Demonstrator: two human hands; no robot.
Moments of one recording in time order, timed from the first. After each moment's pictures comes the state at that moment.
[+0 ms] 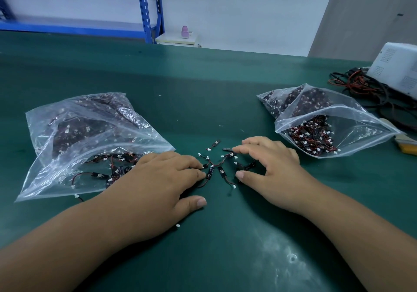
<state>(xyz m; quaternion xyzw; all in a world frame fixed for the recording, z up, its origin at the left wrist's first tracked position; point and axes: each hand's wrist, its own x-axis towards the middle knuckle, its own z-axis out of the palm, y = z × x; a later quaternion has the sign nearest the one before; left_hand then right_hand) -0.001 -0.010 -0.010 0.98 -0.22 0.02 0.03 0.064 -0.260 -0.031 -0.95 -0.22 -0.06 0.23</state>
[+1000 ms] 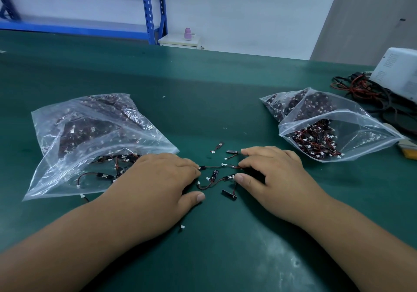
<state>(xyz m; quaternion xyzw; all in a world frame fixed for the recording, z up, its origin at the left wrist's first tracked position) -0.002 -0.009 -0.006 0.99 -0.17 0.02 0.02 0.051 -0.254 -0.026 -0.95 -0.24 -0.09 0.16</state>
